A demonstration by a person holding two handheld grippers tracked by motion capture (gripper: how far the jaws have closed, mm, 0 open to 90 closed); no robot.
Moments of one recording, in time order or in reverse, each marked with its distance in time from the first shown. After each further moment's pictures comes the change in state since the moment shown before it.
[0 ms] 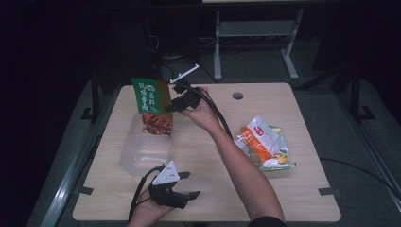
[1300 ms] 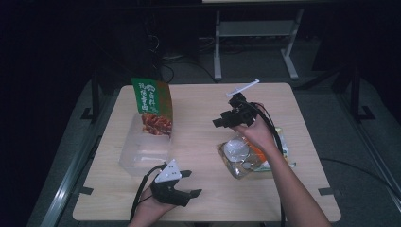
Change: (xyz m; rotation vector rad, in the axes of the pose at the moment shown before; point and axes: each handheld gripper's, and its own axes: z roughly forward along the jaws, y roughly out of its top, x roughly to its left) left arm 0.004 0.002 0.007 0.003 -0.002 -0.006; right arm -0.028 -0.107 -0.117 0.035 -0.085 0.116
